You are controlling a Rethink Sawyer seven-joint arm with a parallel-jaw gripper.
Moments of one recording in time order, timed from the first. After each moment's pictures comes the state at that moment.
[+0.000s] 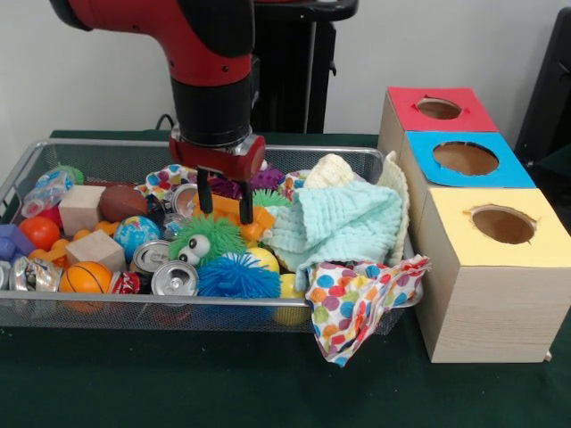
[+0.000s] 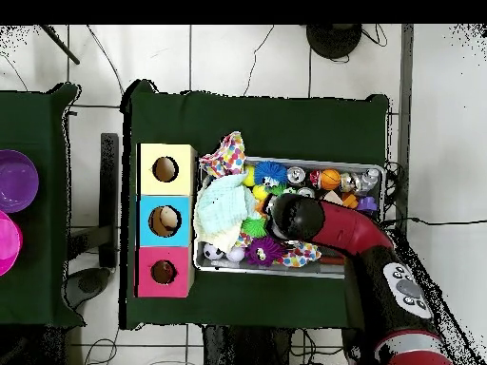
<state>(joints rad) -0.48 -0.54 0.10 1.65 -0.15 0.49 1.90</state>
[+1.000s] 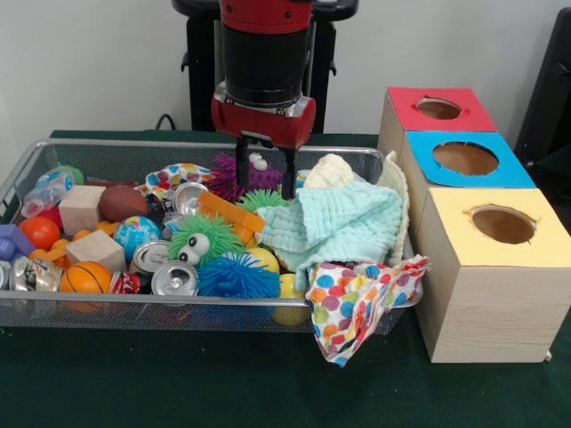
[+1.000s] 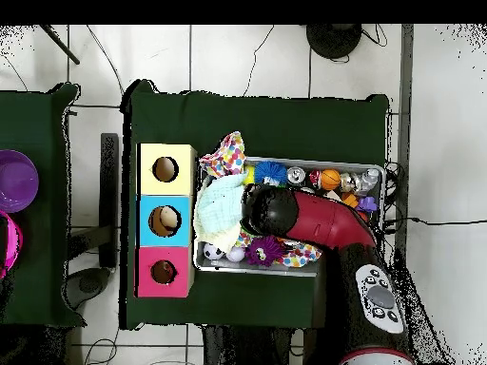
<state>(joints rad) -0.33 -0.64 0.03 1.65 -0.06 0.53 1.90</state>
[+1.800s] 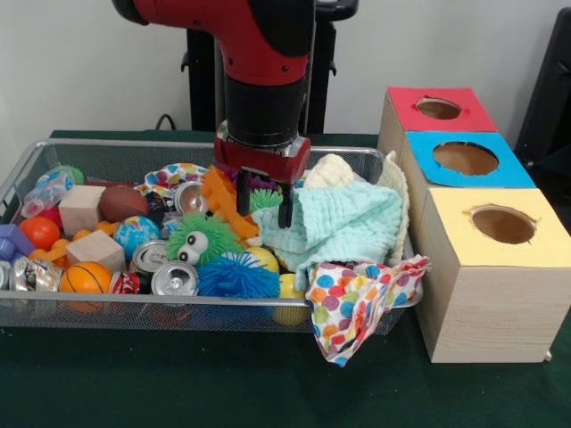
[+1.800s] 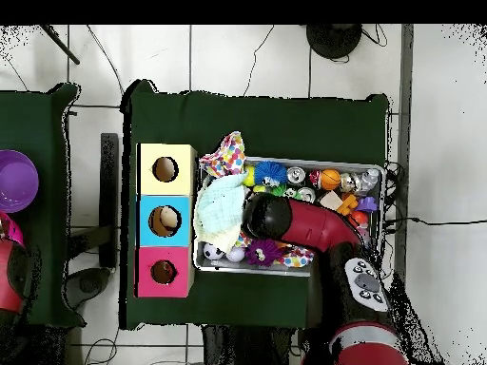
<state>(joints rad) -0.32 -0.53 0.00 1.65 -0.04 0.43 1.90</state>
